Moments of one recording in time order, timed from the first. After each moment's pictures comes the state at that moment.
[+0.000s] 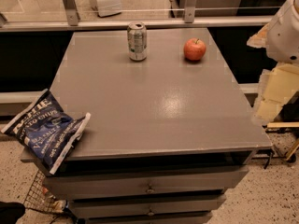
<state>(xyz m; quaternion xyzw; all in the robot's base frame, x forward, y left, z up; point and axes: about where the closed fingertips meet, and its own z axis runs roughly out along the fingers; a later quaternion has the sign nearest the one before) 0.438 -0.216 0.978 -0.60 0.78 -0.04 0.16</state>
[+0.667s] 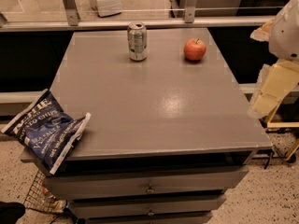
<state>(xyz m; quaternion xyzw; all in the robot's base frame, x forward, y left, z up) 0.454 -0.222 0.982 -0.58 0.78 -0.05 0.21</state>
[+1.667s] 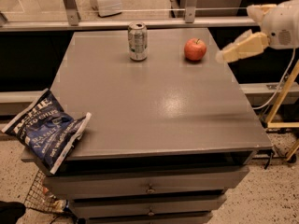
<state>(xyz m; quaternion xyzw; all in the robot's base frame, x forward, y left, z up) 0.604 -0.227 0.995 -0.43 0.73 0.12 0.52</state>
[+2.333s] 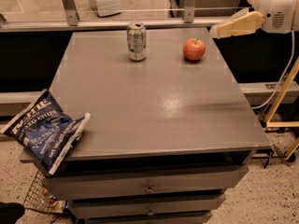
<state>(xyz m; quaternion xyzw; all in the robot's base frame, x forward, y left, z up) 0.645 -0.217 1.037 -0.39 0.68 0.18 0.60</state>
